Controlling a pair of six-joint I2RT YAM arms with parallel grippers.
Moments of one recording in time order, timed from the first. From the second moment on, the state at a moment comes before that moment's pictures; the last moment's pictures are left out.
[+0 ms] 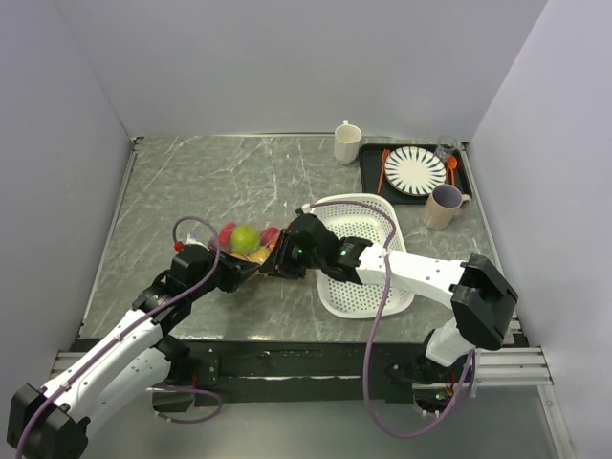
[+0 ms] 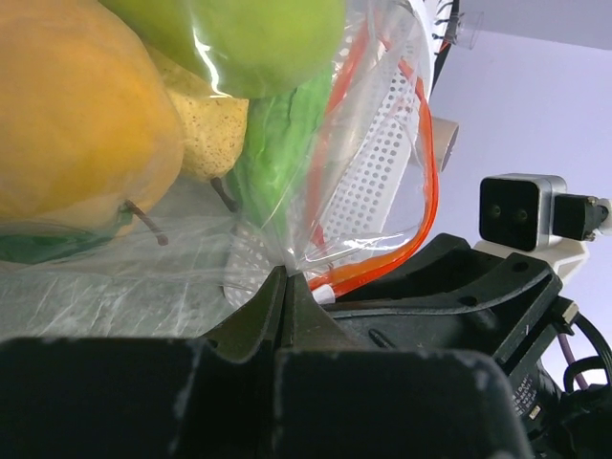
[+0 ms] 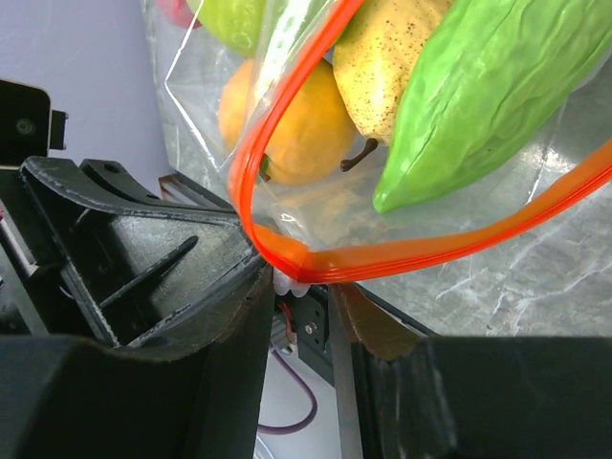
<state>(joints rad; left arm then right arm) -0.54 0.71 0.43 -0.24 0.08 -1.46 0.98 1.54 1.06 -0.19 -0.07 1.18</state>
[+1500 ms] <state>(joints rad) -0.53 0.70 0.43 -0.22 0.08 -1.46 0.94 1.51 1.03 -0.12 -0.08 1.22</state>
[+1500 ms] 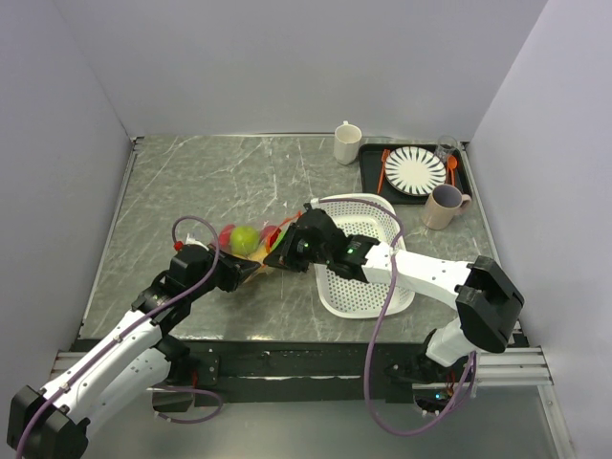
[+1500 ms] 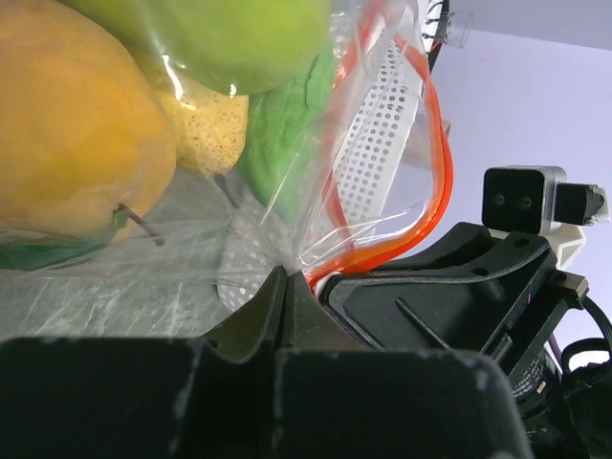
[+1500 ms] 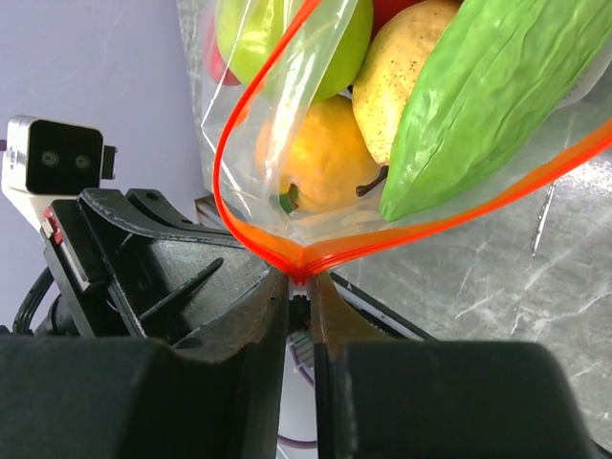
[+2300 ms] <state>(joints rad) -0.53 0.60 0.32 -0.10 0.13 -1.54 0.94 1.51 1.01 -0.09 -0.08 1.23</state>
